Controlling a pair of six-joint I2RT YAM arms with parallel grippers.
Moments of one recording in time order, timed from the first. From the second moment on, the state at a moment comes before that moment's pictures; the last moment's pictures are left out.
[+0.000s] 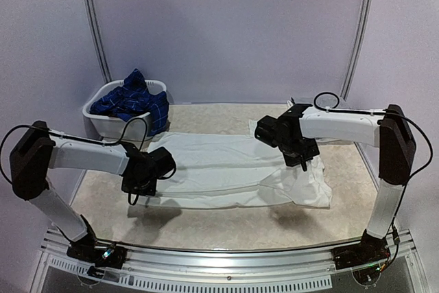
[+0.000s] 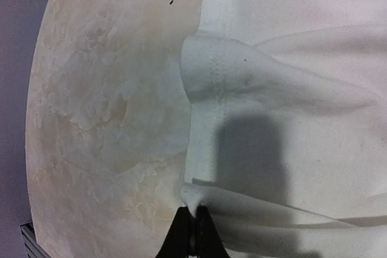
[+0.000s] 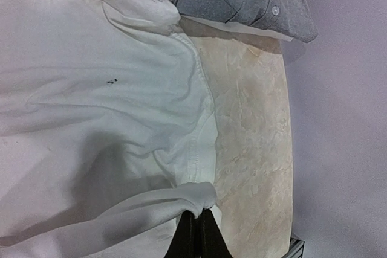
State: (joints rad) left arm -0.78 1.58 0.82 -0.78 -0.61 -0.83; right arm 0.81 1.88 1.45 -1.23 0.79 0.79
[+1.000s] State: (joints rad) left arm -0.75 1.11 0.54 -0.74 -0.54 -0.87; right arm 0.76 1.42 1.10 -1.07 0.69 0.89
